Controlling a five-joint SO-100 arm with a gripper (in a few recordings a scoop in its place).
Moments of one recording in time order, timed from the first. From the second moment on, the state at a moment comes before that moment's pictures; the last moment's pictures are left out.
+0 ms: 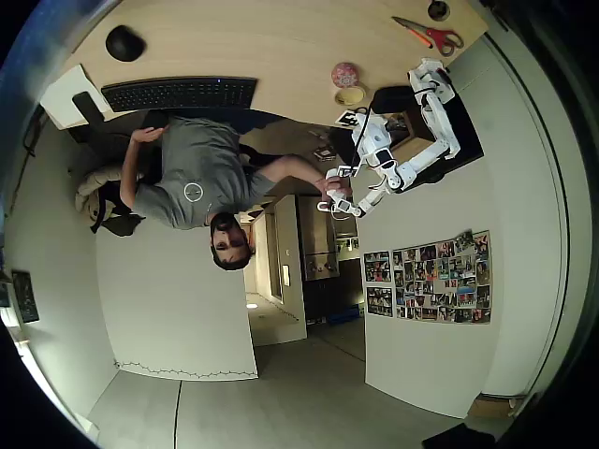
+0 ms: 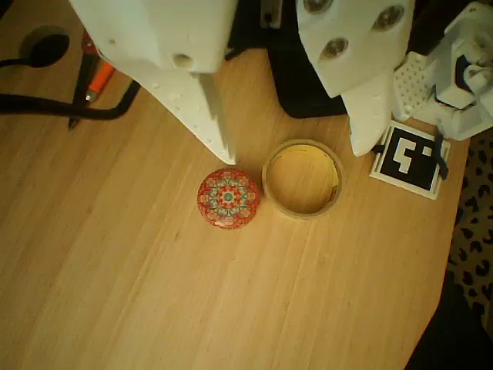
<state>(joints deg) -37.0 99.6 77.2 95.7 -77.6</state>
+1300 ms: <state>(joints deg) -60.9 123.4 133.9 43.5 -79.2</state>
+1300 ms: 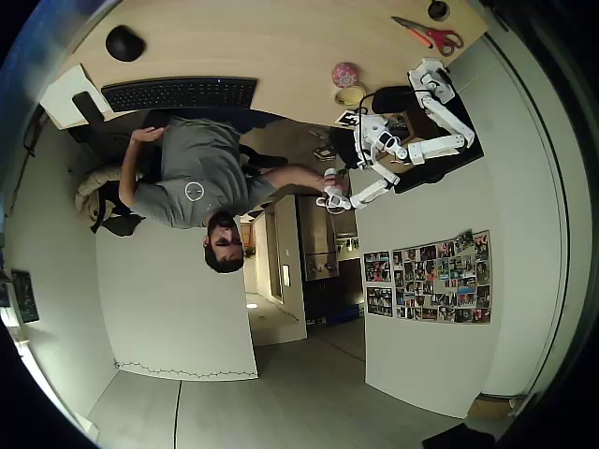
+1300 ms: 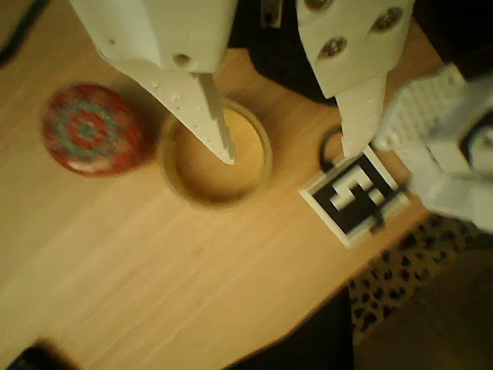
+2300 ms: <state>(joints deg) -61.9 98.9 143.0 12.6 -74.1</state>
